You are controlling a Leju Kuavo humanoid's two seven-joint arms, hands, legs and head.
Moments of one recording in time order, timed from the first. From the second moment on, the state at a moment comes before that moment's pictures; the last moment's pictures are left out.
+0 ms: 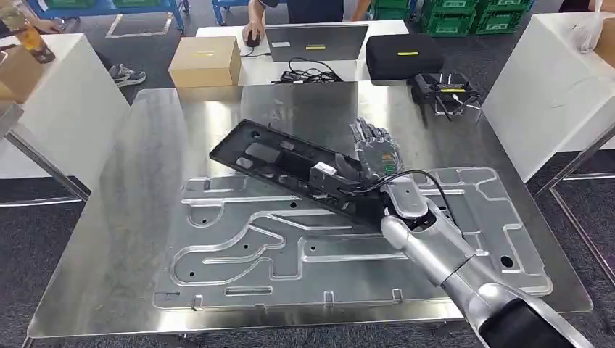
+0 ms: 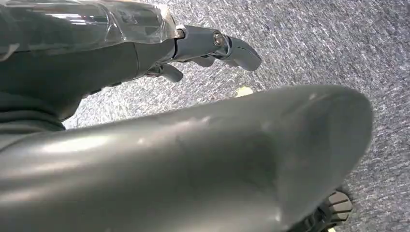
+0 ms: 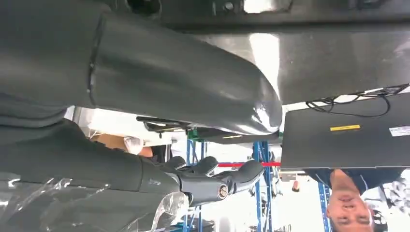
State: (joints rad) left arm -0.19 -0.23 0.99 -0.15 -1.57 0.13 -0.06; right arm -1.20 0.04 1.09 -1.07 0.85 -0.10 0.35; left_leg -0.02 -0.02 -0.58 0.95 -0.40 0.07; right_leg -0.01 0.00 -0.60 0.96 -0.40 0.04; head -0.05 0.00
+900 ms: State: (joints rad) left arm -0.19 -0.22 0.99 -0.16 -1.57 0.13 -0.08; right arm -1.18 0.03 1.09 -1.09 0.89 -0.08 0.35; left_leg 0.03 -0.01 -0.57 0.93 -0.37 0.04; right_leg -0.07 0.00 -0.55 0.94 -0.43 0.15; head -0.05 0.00
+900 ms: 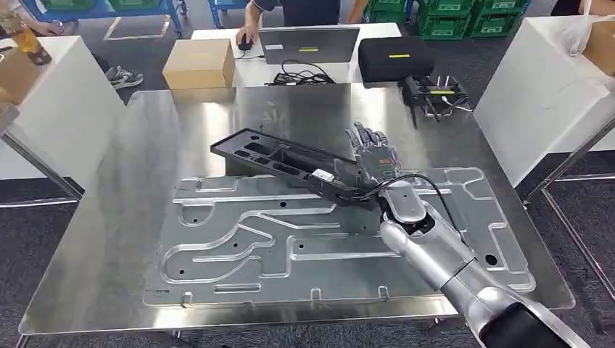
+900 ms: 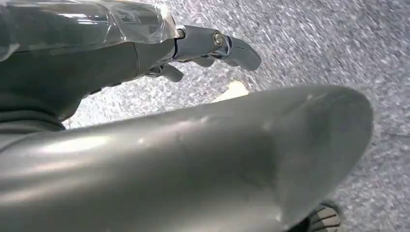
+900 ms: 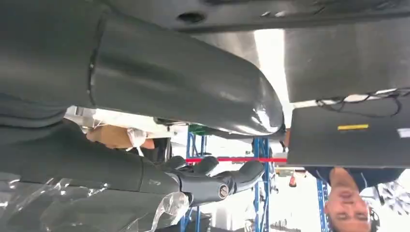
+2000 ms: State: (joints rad) left arm -0.21 -0.23 0.97 -0.15 -1.57 0.13 -0.07; right arm -1.18 0.00 1.08 -1.14 0.92 -0.06 0.37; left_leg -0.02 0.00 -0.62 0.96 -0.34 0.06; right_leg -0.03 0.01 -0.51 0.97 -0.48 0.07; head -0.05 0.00
